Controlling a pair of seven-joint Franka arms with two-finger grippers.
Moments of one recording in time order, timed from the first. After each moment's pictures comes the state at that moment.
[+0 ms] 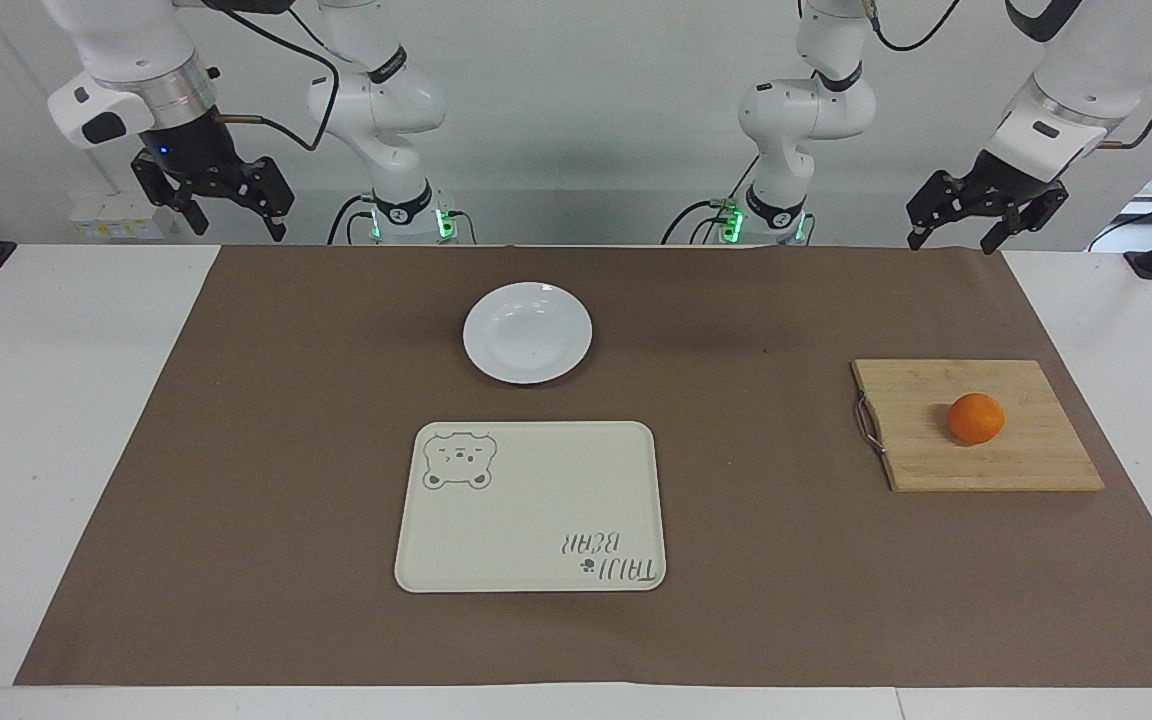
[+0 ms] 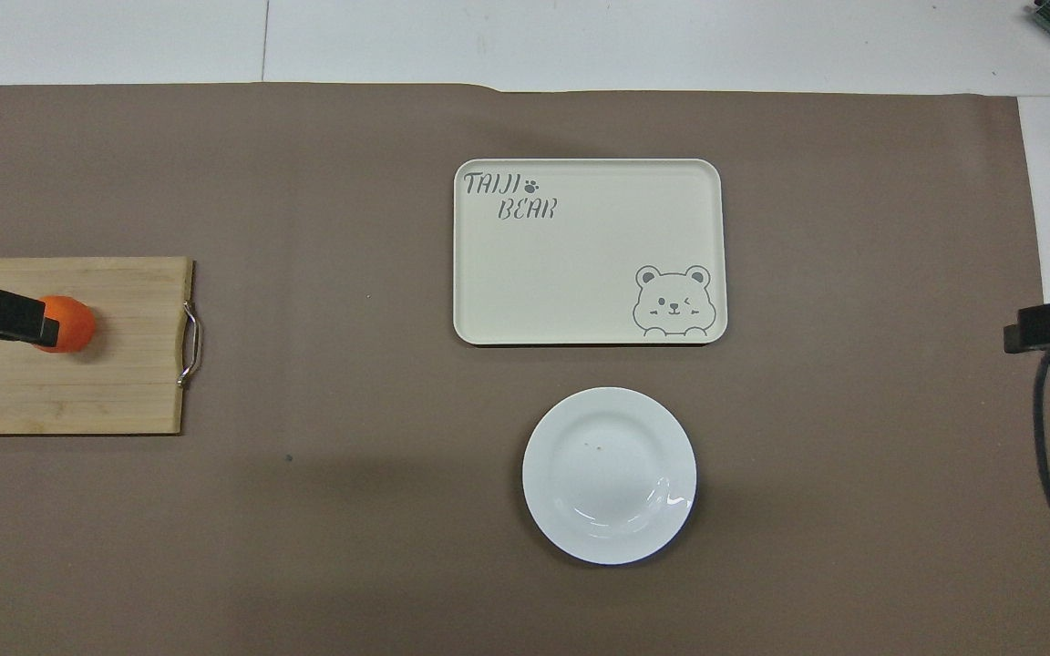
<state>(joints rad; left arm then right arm) -0.02 -0.04 -0.01 -1.54 -0.05 1.44 0.05 0.05 -0.05 -0.09 -1.54 -0.03 1.47 0.06</state>
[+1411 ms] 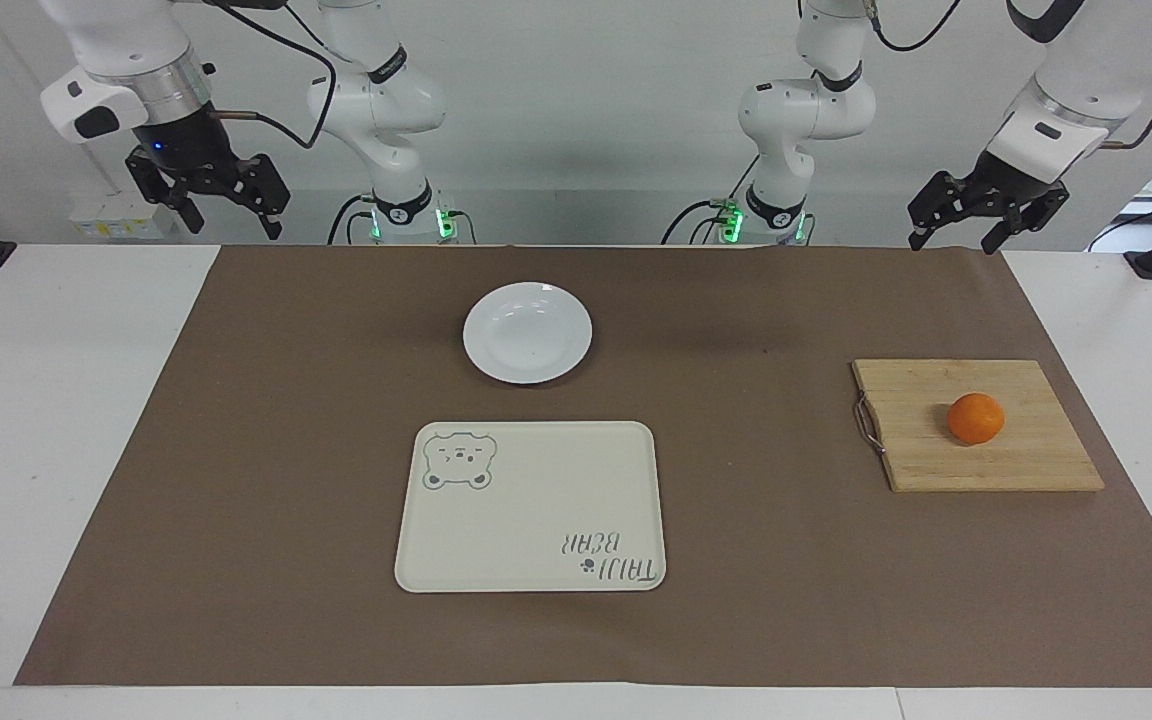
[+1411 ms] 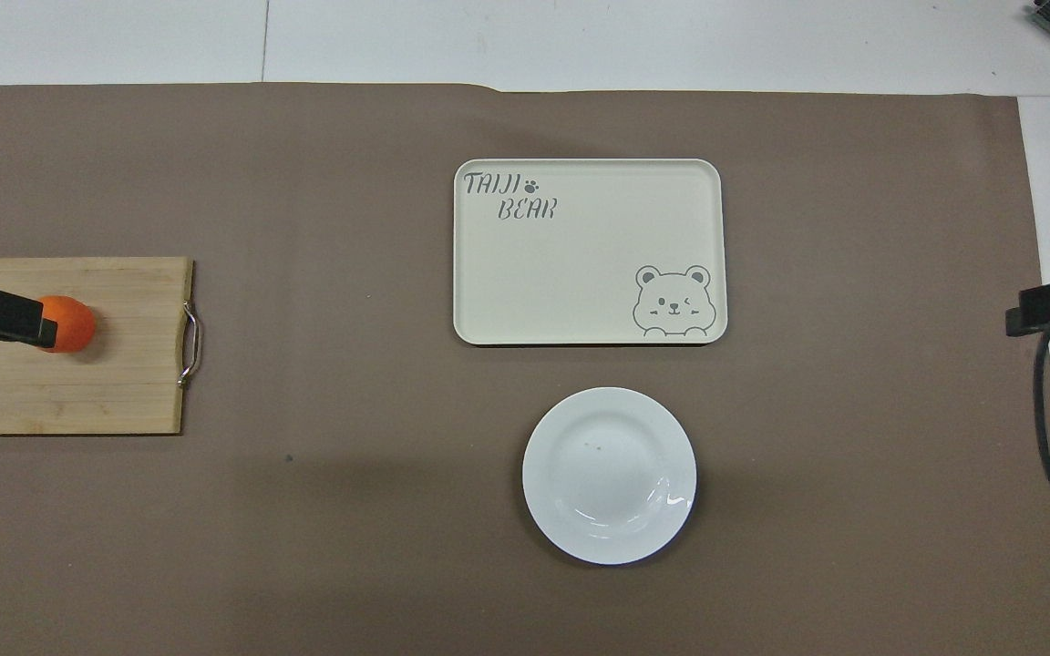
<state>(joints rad) -0.02 -0.04 0.00 -1.54 -0.05 1.44 0.04 0.05 -0.06 -0.09 -1.53 -0.03 1.47 0.06</state>
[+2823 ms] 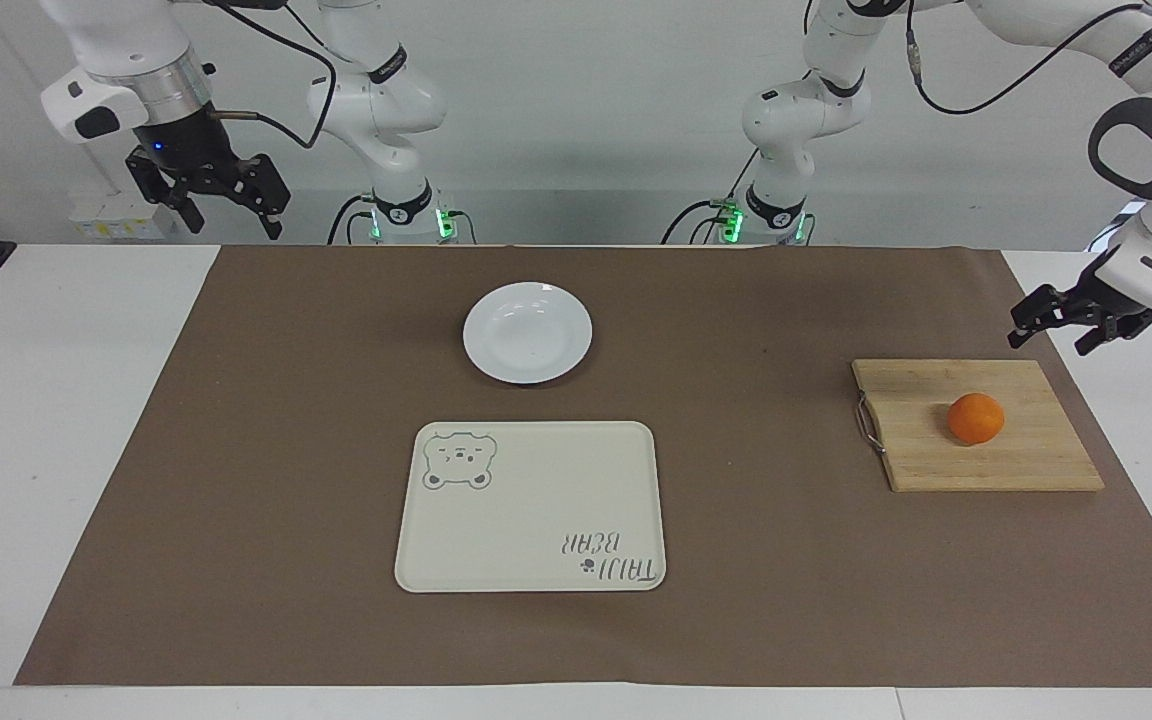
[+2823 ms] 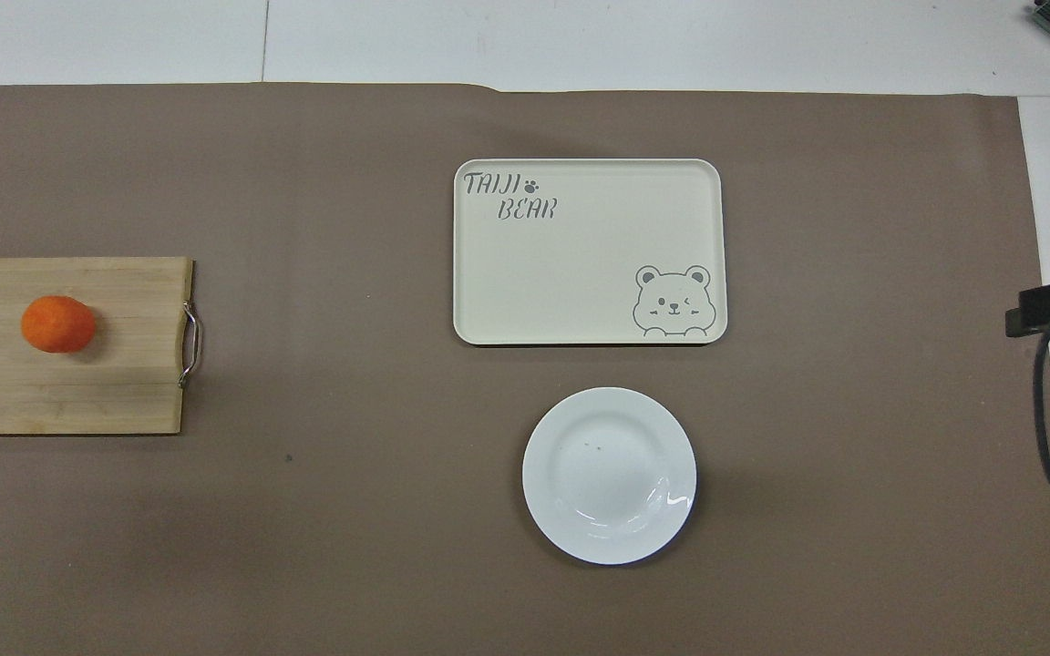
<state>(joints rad) 0.27 0.16 0.00 -1.70 -0.05 1.83 0.44 0.05 -0.06 -0.09 -1.53 -0.03 1.47 0.06</state>
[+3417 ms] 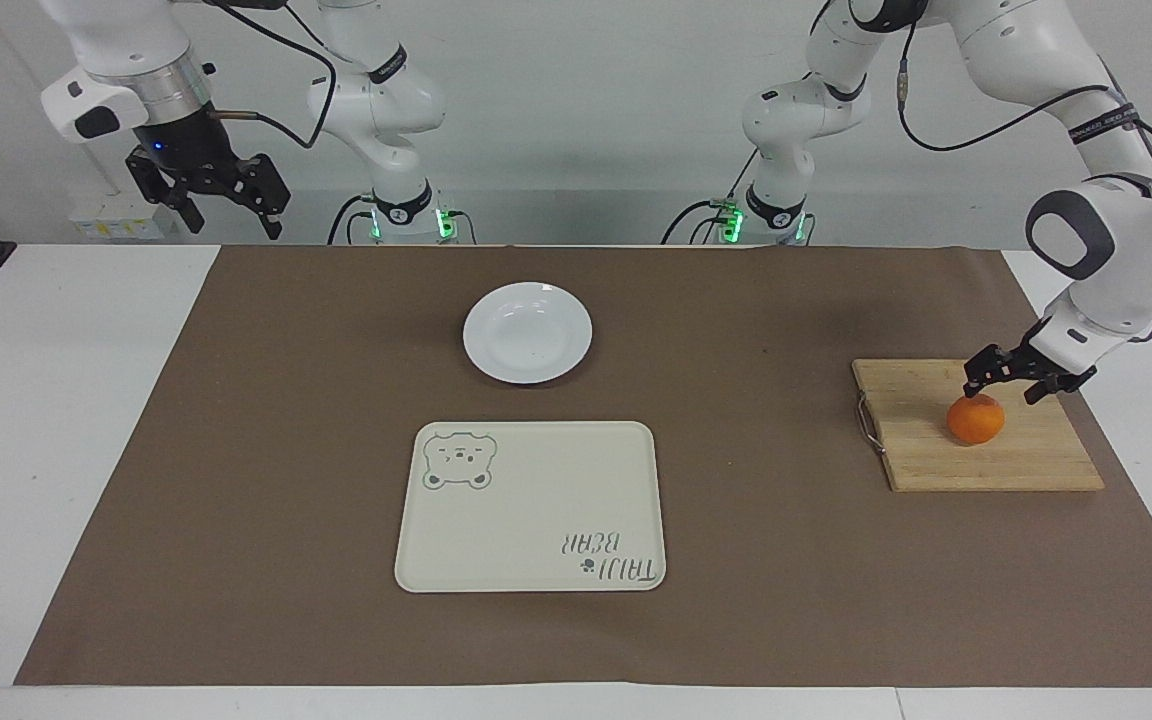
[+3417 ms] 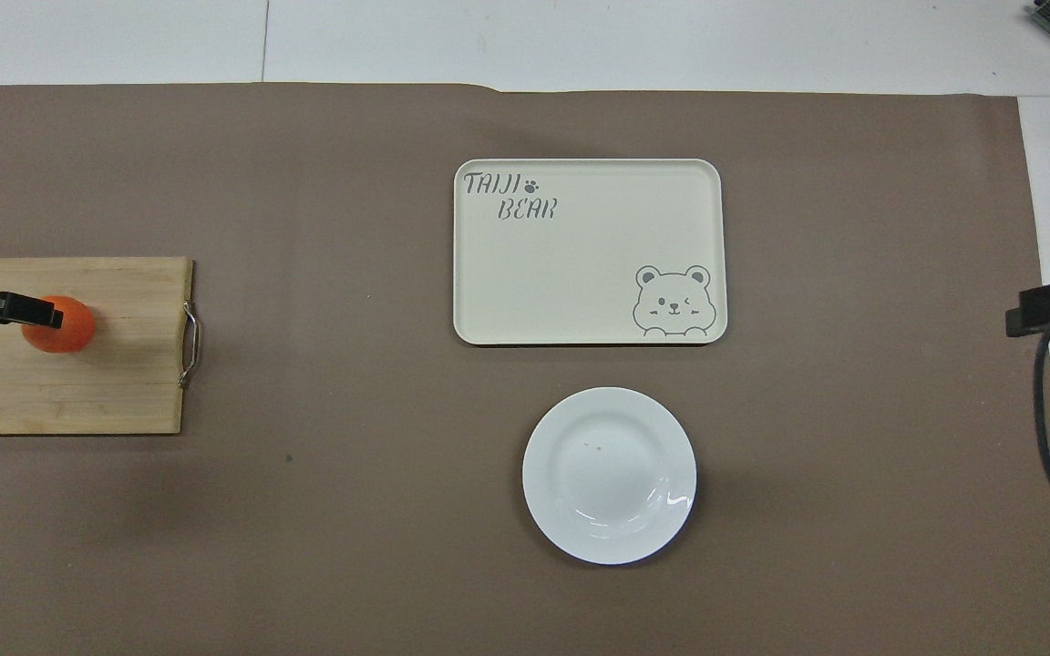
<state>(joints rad) 0.27 0.23 -0.01 -1.87 -0.05 2.10 0.44 0.05 -0.06 -0.09 -1.53 -0.03 1.47 0.06</state>
